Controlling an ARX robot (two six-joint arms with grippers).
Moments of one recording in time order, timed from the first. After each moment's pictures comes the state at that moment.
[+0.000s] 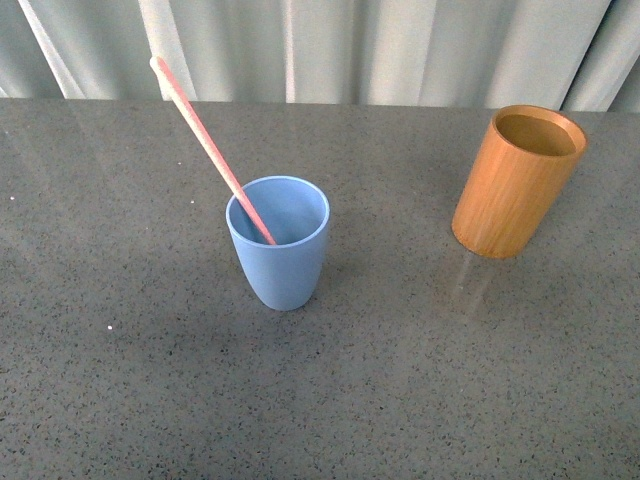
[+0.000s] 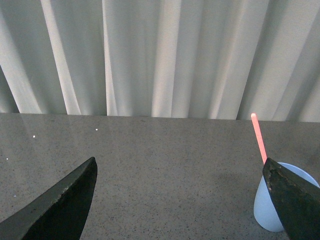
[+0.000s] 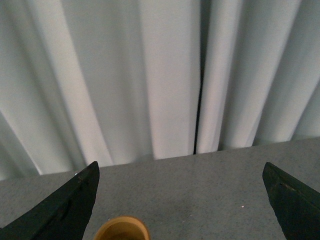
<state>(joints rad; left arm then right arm) 0.00 0.00 0.02 0.00 0.00 0.00 0.22 1.19 0.60 0.53 0.32 0.05</state>
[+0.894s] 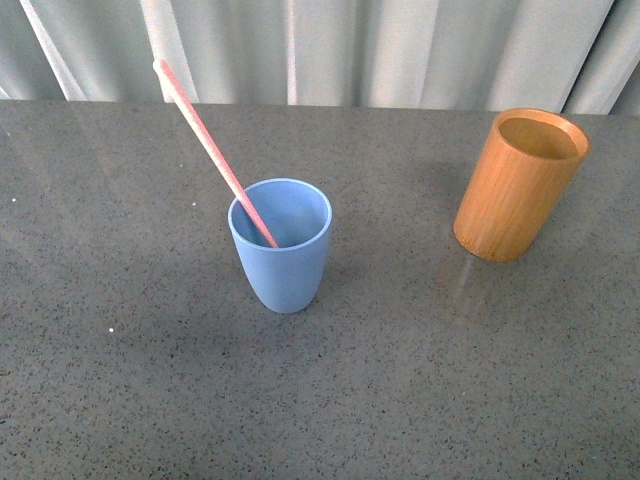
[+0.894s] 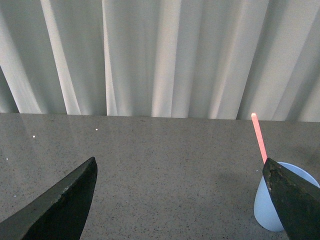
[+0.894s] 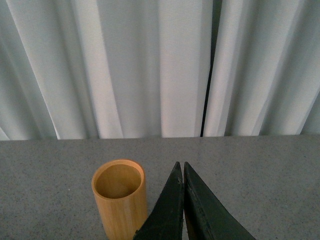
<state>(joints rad) 0.00 0.00 0.02 0.00 0.00 0.00 0.08 0.86 0.18 0.67 0.08 0.00</state>
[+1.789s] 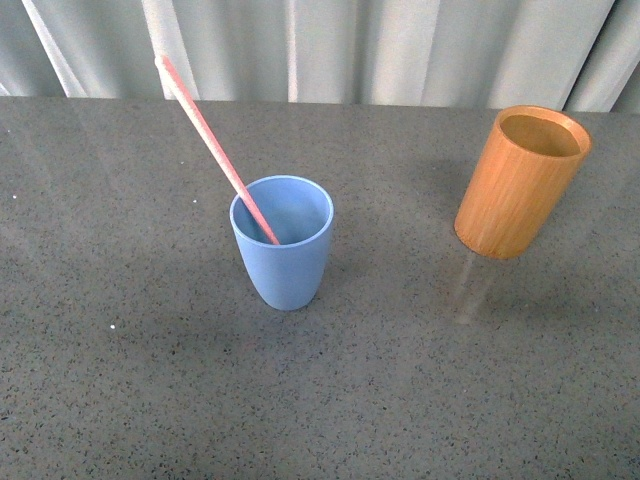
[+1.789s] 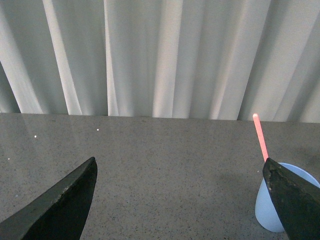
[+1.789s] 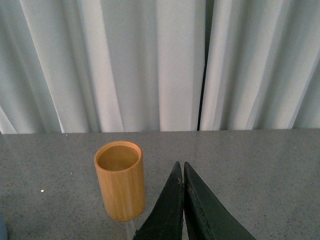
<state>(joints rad) 0.00 0.00 0.02 0.00 0.00 0.00 0.00 0.41 0.02 0.41 0.00 0.00</state>
